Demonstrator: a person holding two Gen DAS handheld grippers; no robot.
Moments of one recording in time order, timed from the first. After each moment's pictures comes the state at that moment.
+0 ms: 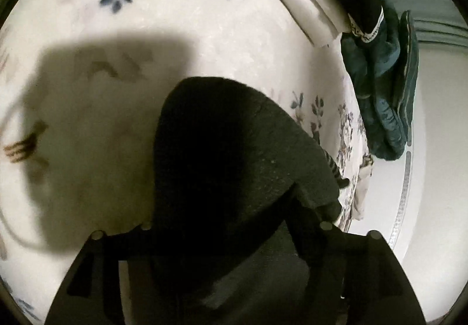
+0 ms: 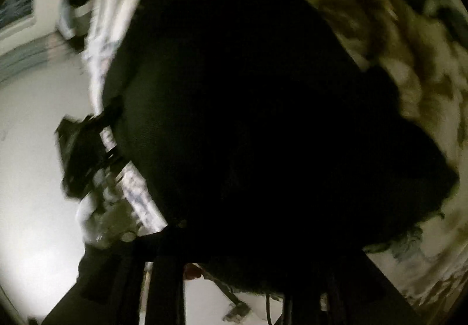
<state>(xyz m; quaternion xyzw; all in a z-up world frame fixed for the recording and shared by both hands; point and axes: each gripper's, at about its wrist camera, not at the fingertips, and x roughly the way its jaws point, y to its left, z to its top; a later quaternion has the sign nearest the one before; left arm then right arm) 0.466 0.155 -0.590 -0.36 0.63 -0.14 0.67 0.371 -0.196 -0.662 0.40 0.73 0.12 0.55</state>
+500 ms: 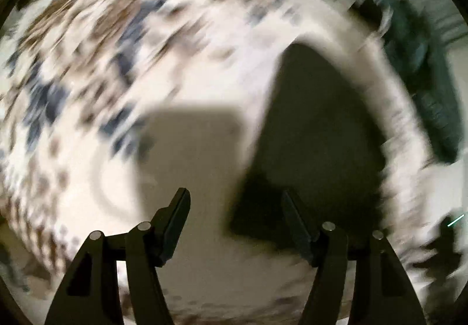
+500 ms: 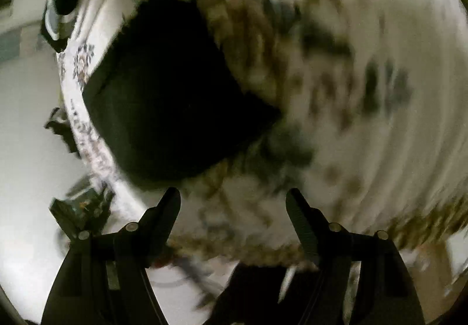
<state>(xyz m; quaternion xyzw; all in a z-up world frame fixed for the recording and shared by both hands) 0.274 0.196 -0.532 -0.21 0.63 0.06 0.74 0.357 -0.298 -0.578 0.29 0.76 0.07 0.58</state>
